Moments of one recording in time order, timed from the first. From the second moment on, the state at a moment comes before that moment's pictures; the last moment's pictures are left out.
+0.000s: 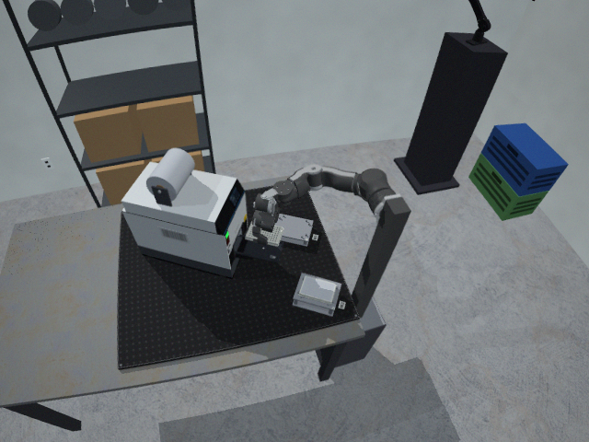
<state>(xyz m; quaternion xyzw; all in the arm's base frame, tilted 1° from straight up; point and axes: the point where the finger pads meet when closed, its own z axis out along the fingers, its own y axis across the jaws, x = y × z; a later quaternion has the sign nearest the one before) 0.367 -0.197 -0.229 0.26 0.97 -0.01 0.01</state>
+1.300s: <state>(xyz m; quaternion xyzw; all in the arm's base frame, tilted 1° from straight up) 0.376 -0.192 -0.241 0.26 0.96 -0.01 0.00</state>
